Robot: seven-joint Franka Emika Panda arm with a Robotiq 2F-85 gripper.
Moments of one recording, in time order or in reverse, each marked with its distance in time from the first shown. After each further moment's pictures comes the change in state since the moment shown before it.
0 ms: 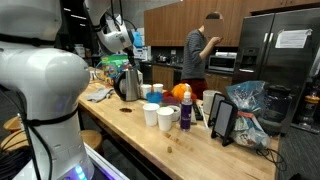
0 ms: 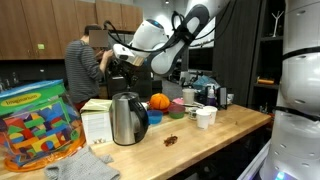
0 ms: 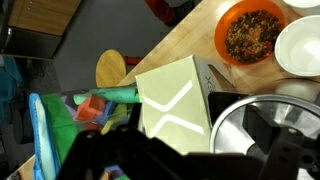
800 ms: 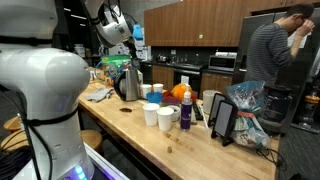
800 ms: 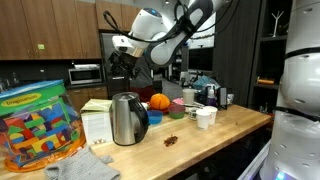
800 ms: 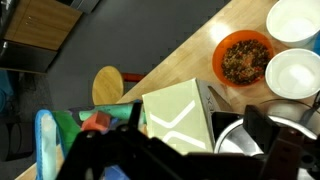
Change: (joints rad) arm 0.003 -0.063 -0.009 0.044 -0.052 -0.134 0.022
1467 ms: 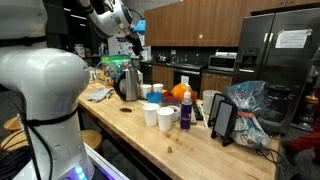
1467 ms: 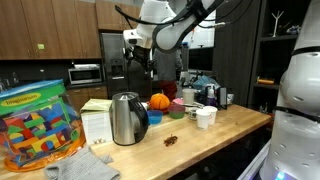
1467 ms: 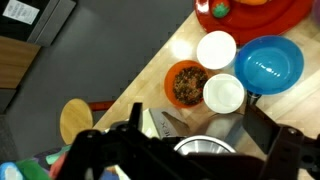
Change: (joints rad) arm -0.012 -0.161 -0.021 -0.066 0.106 -0.269 -0.027
